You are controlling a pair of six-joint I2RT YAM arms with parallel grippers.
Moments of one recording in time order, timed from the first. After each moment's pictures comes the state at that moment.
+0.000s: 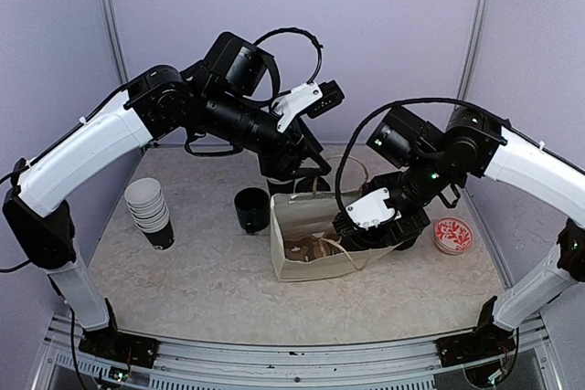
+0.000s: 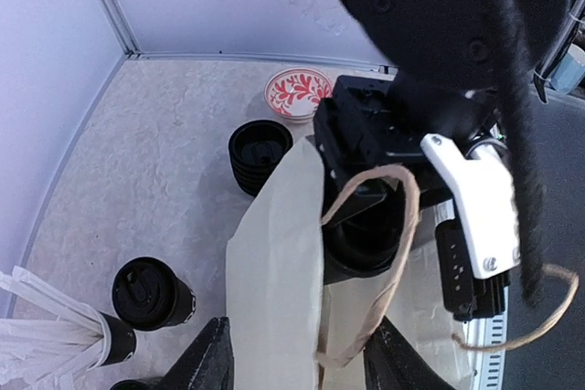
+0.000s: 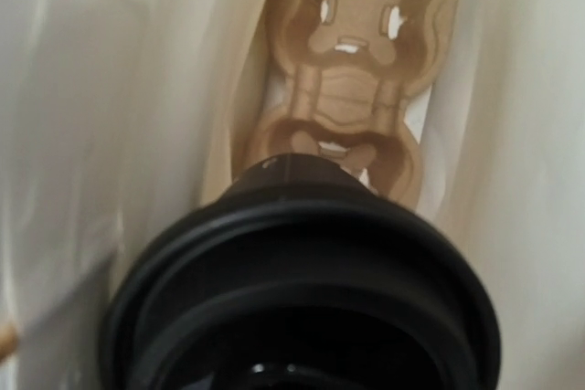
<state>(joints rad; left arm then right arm) -1.03 1.75 2.05 -0.91 0.26 0.26 1.00 1.45 1.57 -1.27 0.06 -0.99</state>
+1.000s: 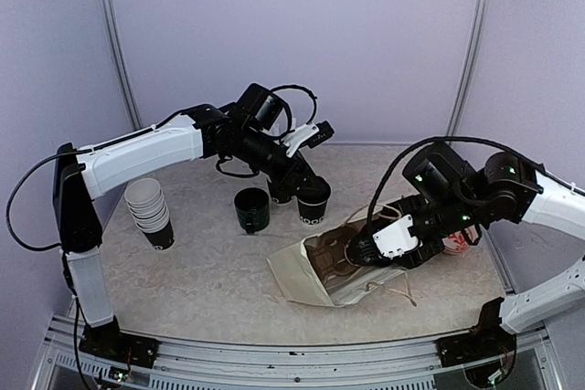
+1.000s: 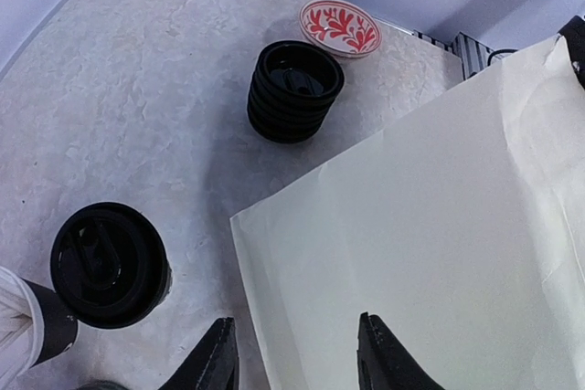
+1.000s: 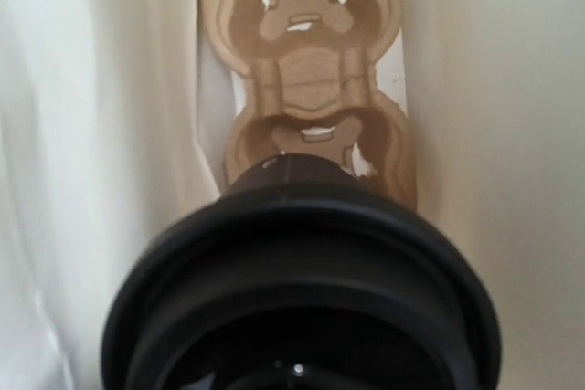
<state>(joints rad) -0.83 1.91 1.81 -0.67 0.47 0.19 1.05 1.16 1.20 -1.02 0.11 -1.01</state>
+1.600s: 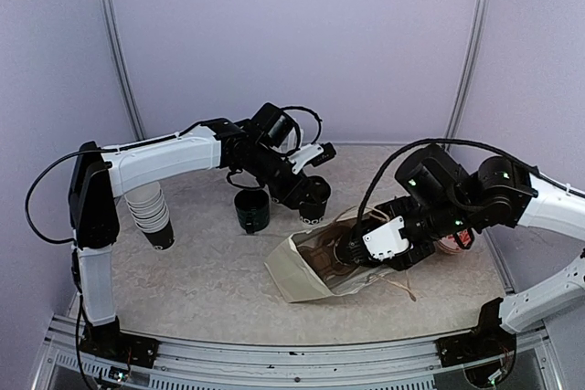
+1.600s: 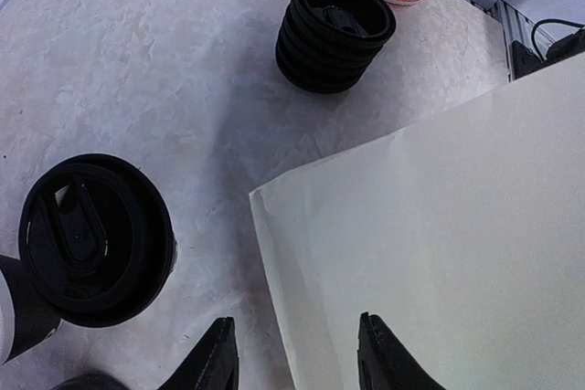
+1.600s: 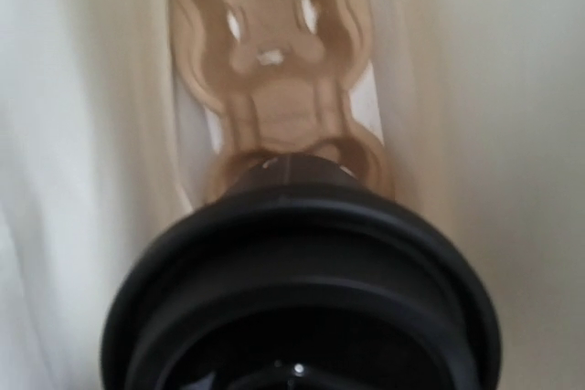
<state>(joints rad) -0.83 2.01 1.80 -0.67 0.43 0.20 1.10 1.17 1.15 -0.92 0.15 -0.99</state>
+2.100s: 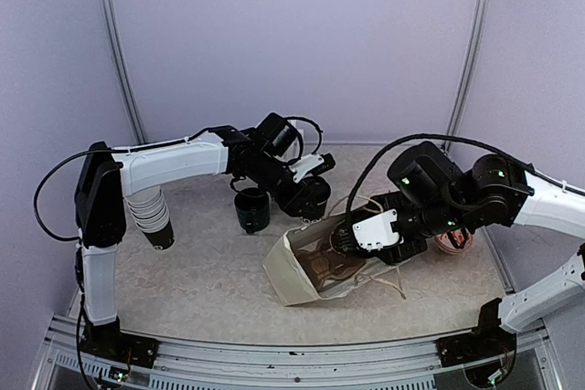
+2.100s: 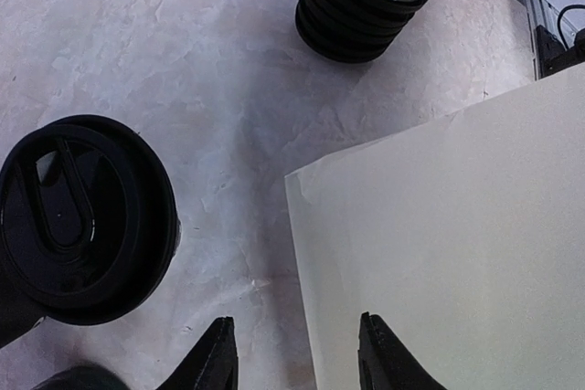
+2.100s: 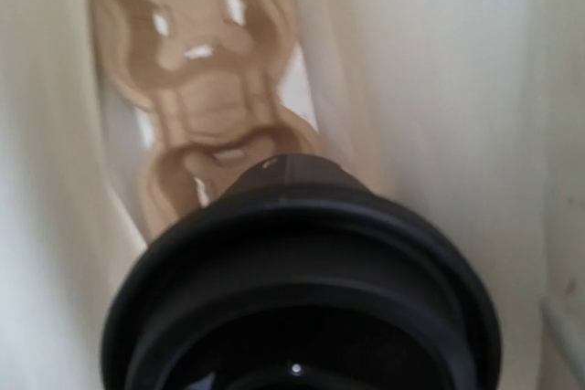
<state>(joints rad) -0.83 2.05 1.78 -0.67 0.39 0.20 1.14 1.21 1.21 -0.91 0.22 -0.87</state>
